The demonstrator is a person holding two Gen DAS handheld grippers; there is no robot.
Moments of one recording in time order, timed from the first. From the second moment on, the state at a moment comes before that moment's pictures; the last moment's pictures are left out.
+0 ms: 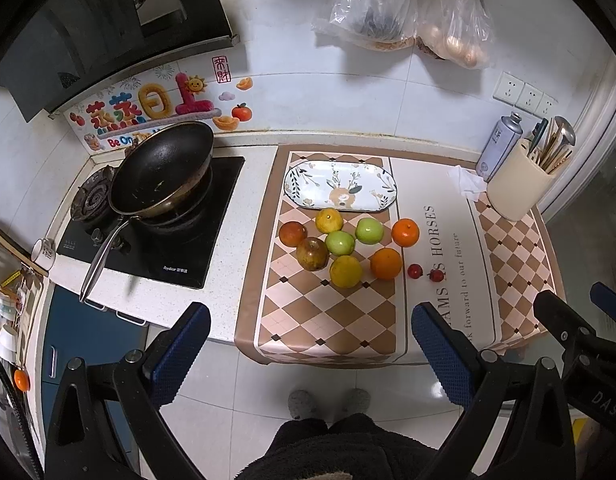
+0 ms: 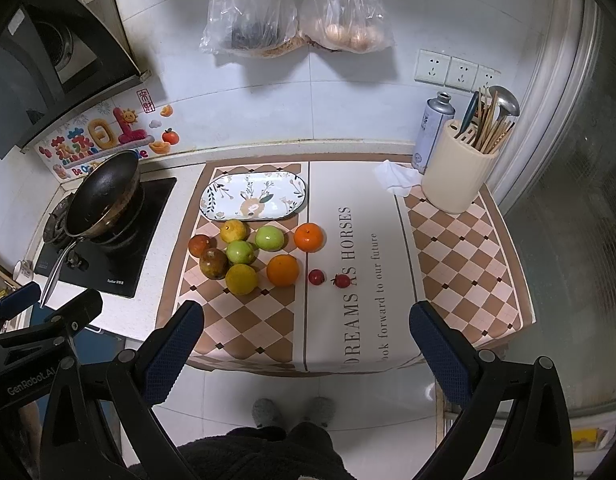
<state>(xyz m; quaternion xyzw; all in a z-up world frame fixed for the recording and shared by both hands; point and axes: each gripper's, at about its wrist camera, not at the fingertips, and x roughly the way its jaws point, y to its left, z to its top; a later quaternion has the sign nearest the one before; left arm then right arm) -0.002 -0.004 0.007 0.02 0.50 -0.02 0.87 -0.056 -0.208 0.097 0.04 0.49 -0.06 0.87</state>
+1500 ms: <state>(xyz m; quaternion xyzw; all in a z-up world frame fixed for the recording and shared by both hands) -0.007 0.004 0.013 0.02 0.49 -0.01 0.87 -0.063 -0.202 0.099 0.04 0.49 -0.05 0.87</state>
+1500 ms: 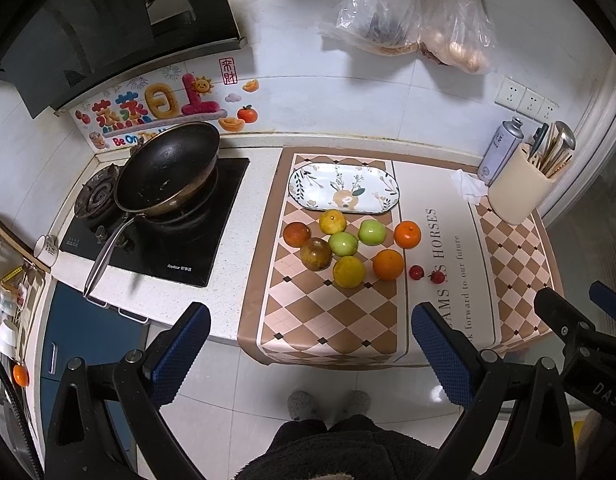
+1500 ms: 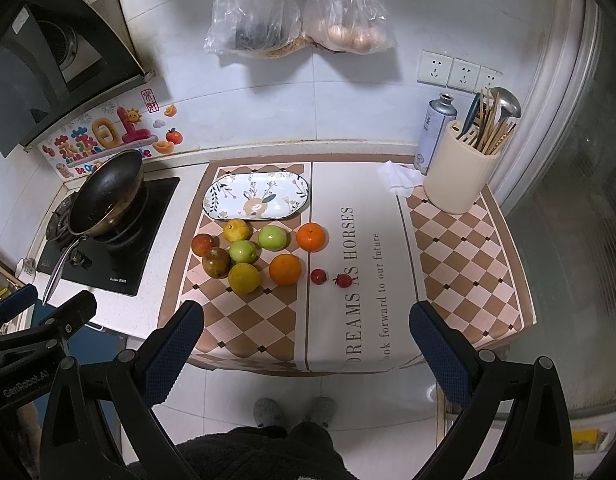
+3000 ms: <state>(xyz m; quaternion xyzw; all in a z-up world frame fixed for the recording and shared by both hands) 0.191 0.054 -0.202 -0.04 0.64 0.08 0.76 0.135 -0.235 -0.156 0.16 0.63 0.02 0.76</state>
